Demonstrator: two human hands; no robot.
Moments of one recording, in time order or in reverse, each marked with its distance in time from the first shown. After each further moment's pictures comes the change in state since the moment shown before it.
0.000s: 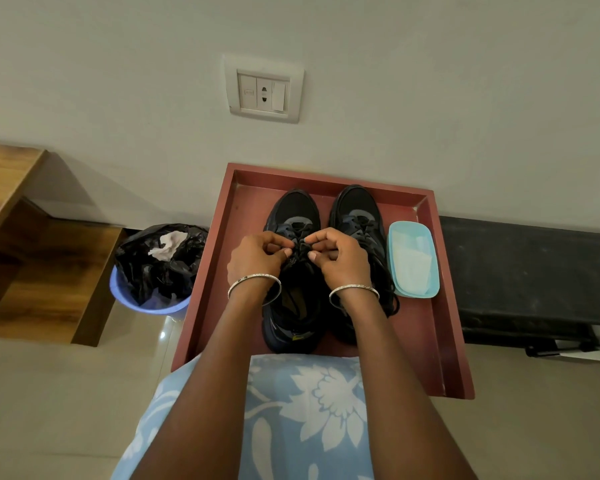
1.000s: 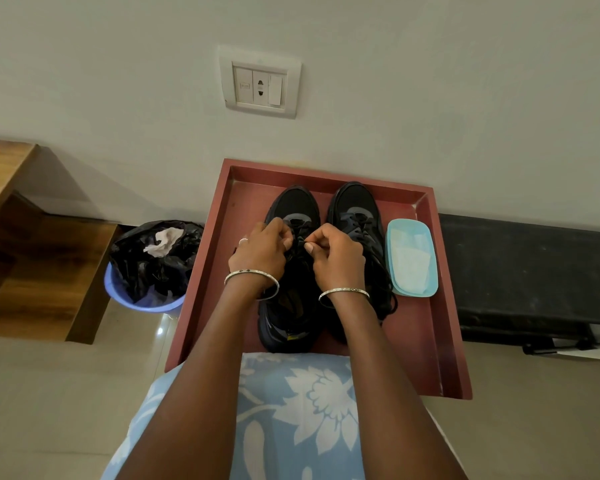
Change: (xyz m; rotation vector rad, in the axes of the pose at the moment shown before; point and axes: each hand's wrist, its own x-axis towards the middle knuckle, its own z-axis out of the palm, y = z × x) left_hand 0.010 0.004 0.004 0.373 -0.087 0.264; right_hand -0.002 -0.010 0.006 -0.158 0.107 -0.035
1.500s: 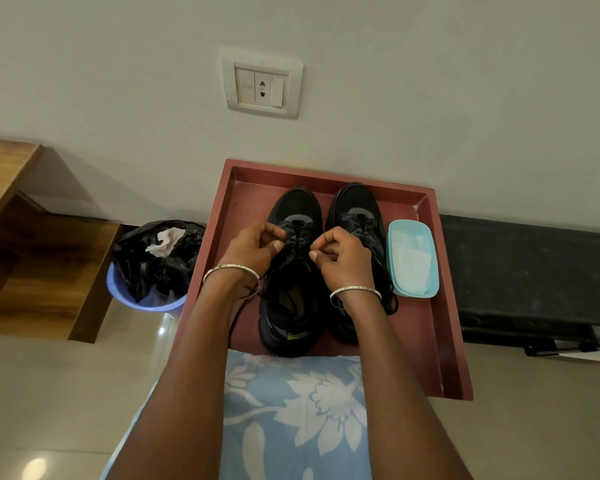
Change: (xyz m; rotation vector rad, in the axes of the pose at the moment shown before) left_hand 0.000 -0.019 -0.011 -0.574 -0.081 -0.132; right_hand 0.000 0.012 -0.007 0.168 -0.080 0.072
